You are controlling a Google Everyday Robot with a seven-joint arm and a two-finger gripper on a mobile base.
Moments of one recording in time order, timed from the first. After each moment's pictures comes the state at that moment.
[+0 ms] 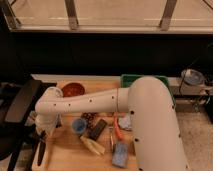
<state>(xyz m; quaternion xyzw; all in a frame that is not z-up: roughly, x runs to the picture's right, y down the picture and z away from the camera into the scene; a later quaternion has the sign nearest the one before) -0.321 0.229 0.741 -0.17 -0.41 -0.51 0.74</state>
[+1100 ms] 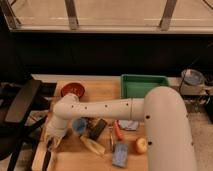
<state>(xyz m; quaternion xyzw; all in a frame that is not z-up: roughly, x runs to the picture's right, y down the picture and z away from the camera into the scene) -0.275 0.265 0.742 -0.24 -0.46 -0.45 0.73</state>
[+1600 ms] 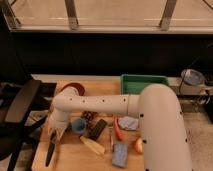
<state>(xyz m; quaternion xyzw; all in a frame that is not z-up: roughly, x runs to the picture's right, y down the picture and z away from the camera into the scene) -0.276 0.236 0.767 -0.25 -0.44 -0.46 0.73</state>
